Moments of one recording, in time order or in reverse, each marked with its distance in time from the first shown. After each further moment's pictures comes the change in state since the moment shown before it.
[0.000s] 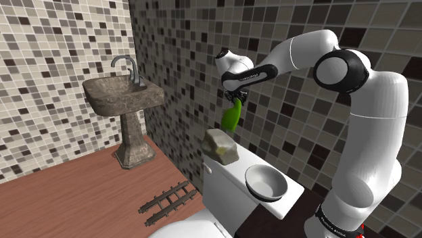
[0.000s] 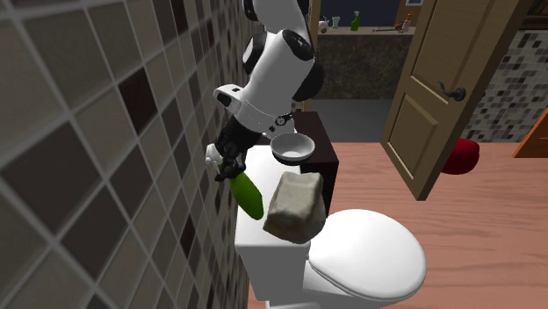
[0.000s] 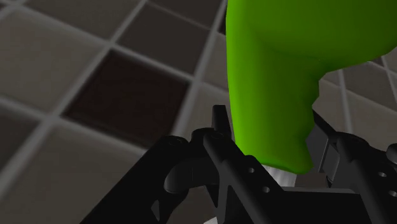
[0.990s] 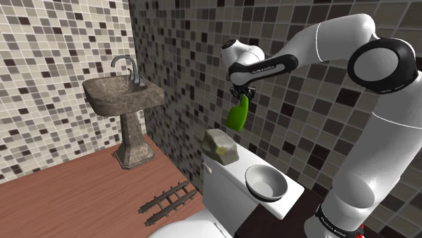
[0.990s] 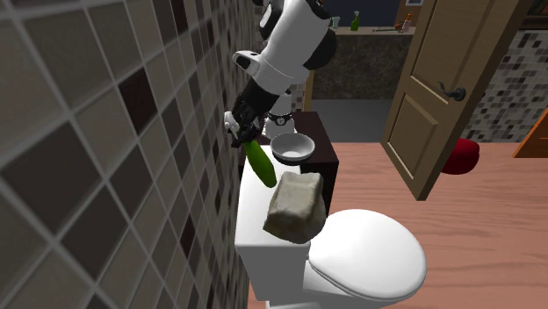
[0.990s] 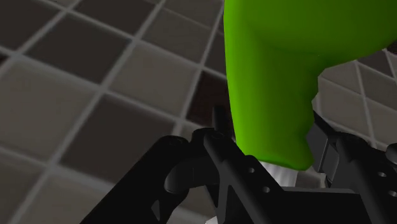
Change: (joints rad) arm 0.015 -0.248 0.029 -0.202 0.048 -0.055 0.004
